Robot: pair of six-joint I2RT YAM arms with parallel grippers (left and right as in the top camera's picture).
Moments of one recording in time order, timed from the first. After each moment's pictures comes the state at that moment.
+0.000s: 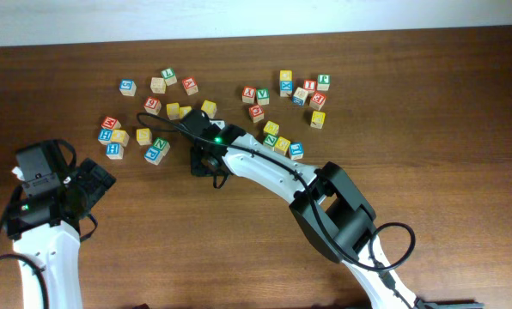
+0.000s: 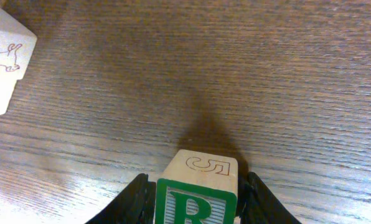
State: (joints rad) left arm 0.34 1.21 1.00 -0.88 -0.12 -0.49; right arm 0.80 2.34 1.85 -0.71 -0.03 0.74
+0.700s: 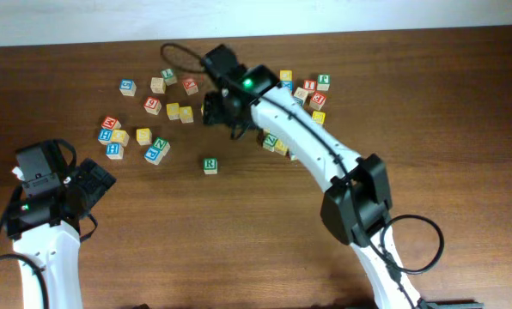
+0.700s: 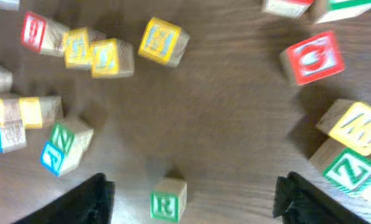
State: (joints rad) left arm 0.34 1.21 1.00 -0.88 -0.12 -0.49; right arm 0.62 2.34 2.26 -1.06 -0.05 0.69
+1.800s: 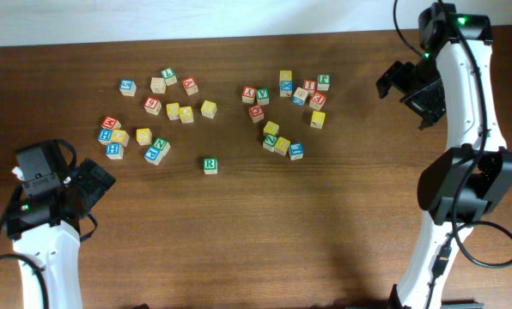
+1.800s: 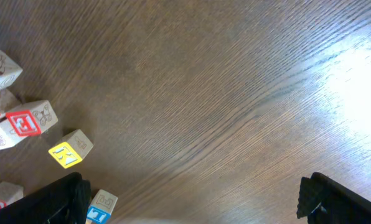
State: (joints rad) left arm 0.34 1.21 1.00 -0.88 -0.12 -0.49; right arm -0.14 2.24 2.27 -1.56 -0.05 0.68
